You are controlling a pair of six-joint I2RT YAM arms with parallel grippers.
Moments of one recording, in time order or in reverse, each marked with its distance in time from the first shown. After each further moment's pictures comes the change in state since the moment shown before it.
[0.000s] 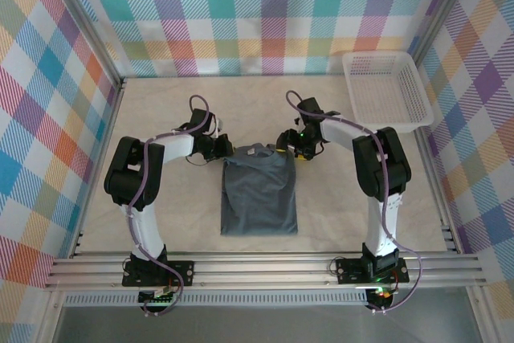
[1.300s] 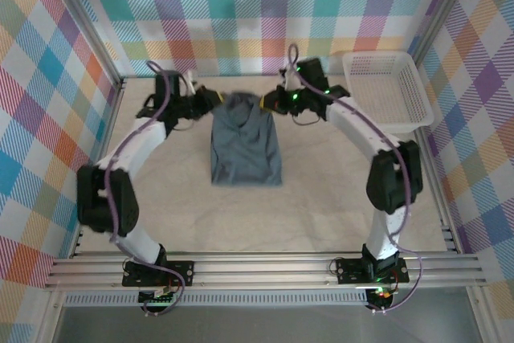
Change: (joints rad) left arm 0.123 -0.348 0.191 0.053 0.181 -0.213; right arm 0.036 -0.208 0.301 0.110 -0.242 0.011
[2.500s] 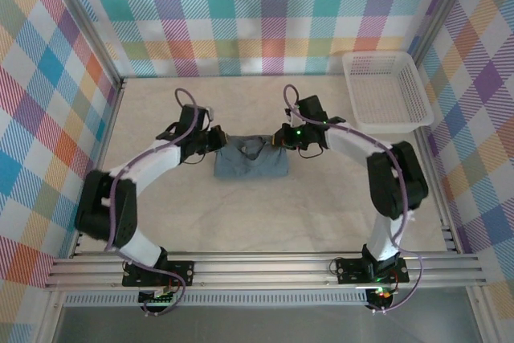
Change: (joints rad) left arm -0.164 0.060 -0.272 -0.079 -0.406 0.185; right arm 0.009 0.050 -0.408 0.116 0.156 -0.067
